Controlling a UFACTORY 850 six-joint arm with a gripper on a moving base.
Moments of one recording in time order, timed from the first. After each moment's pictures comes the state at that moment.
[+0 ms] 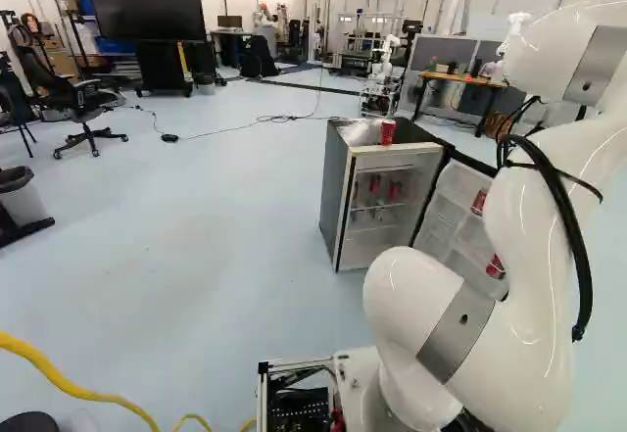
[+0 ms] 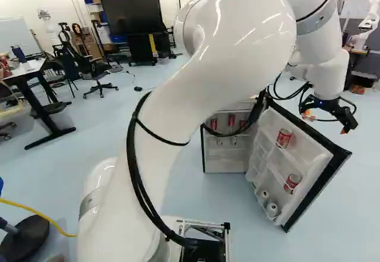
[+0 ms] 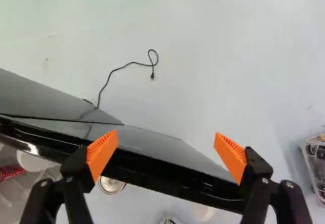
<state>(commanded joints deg) -57.0 -41.3 -94.2 -1.8 -21.2 0.0</state>
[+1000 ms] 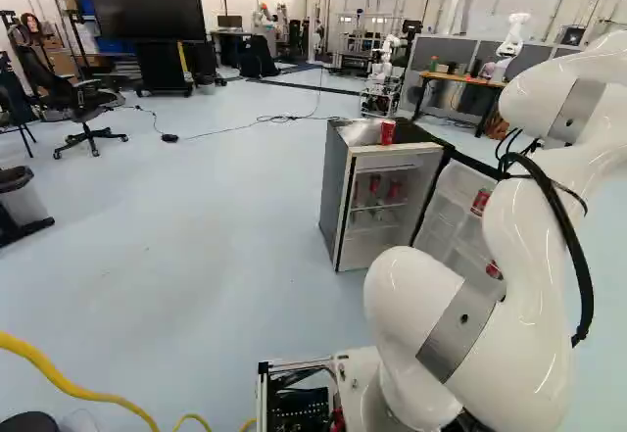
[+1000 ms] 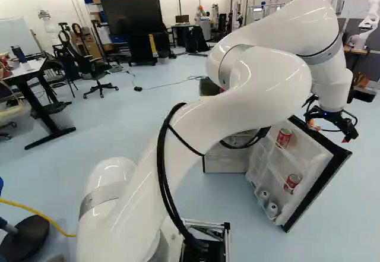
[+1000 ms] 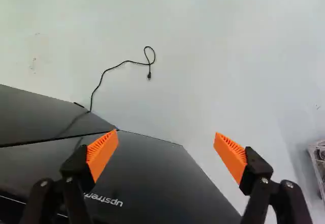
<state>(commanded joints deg) -57.6 -53.9 -107.4 -1.8 -23.2 0.0</state>
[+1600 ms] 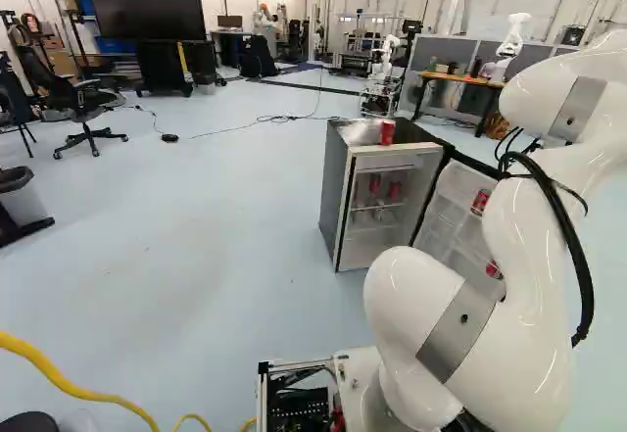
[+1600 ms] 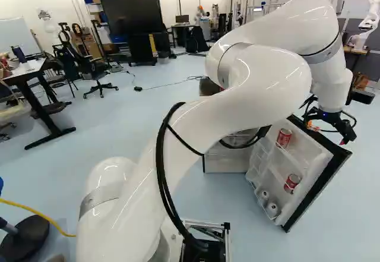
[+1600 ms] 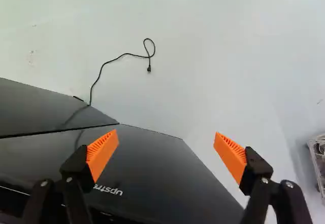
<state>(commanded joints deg) -57.6 -53.0 -105.8 -1.8 -24.8 0.0</state>
